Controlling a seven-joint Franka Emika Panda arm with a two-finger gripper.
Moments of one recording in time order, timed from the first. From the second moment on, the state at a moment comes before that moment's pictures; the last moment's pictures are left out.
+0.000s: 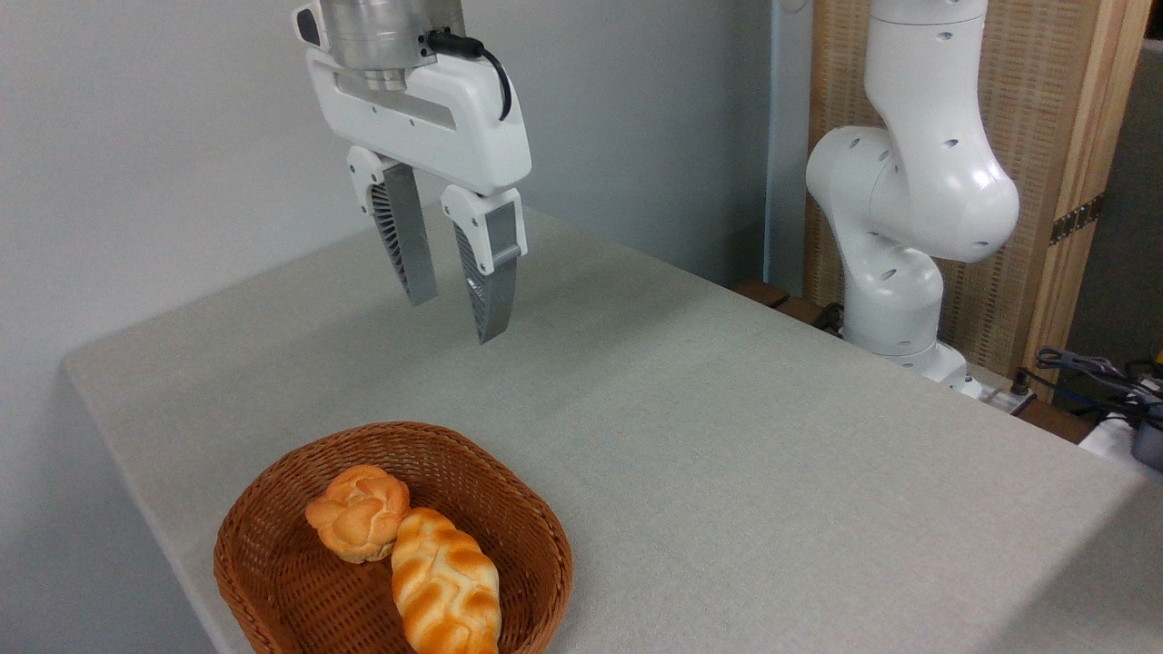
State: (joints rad) arm -0.13 -0.01 0.07 -1.61 -0.04 1.63 0.62
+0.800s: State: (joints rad) arm -0.15 0.14 0.06 -1.61 0.02 1.92 0.62
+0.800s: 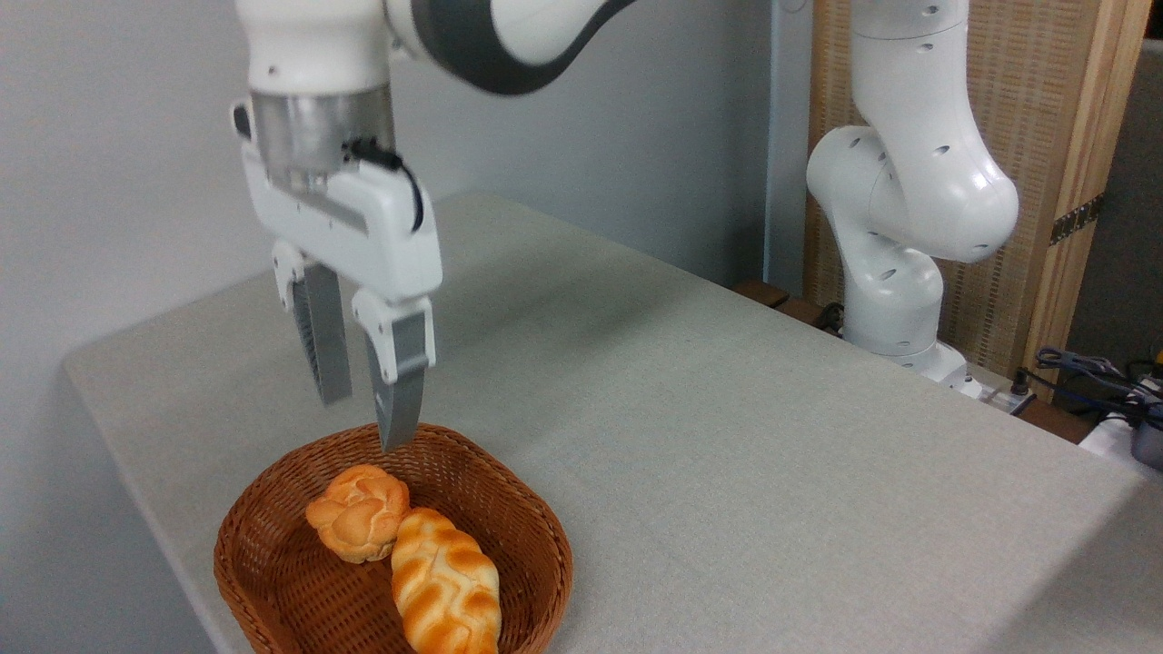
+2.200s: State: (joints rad) arm -0.19 0.34 -0.04 -1.62 0.16 2.02 0.33
